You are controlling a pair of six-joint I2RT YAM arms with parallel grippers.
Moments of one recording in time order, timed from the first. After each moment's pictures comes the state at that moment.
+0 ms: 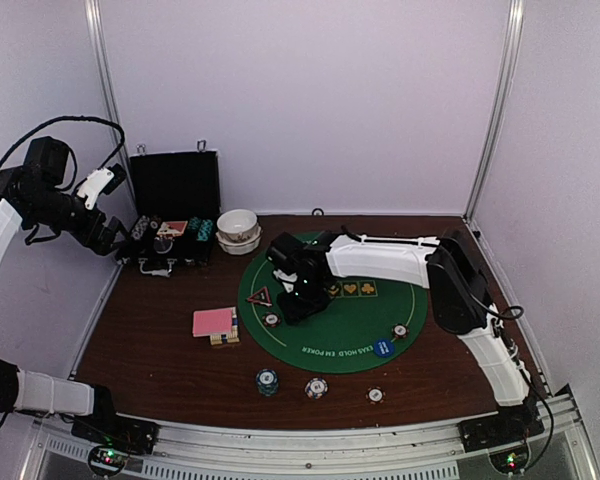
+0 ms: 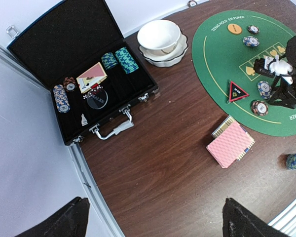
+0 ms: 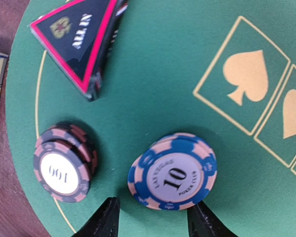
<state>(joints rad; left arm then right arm) 0.01 1.17 1.50 -1.19 0.23 0.52 0.92 2.38 2.01 -0.89 0.01 0.37</state>
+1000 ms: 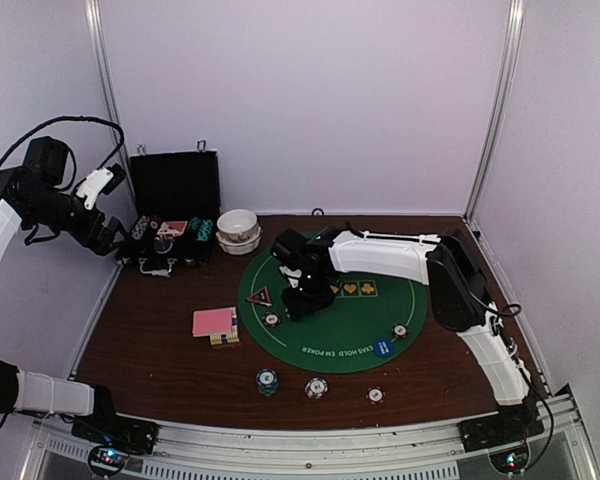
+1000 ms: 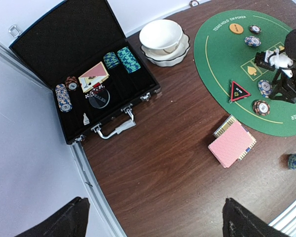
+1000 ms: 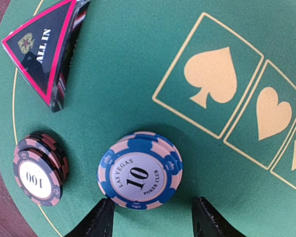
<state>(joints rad) 0.01 1.17 1.50 -1.19 0.22 0.52 0.90 2.39 2.04 -0.93 0.06 0.37</state>
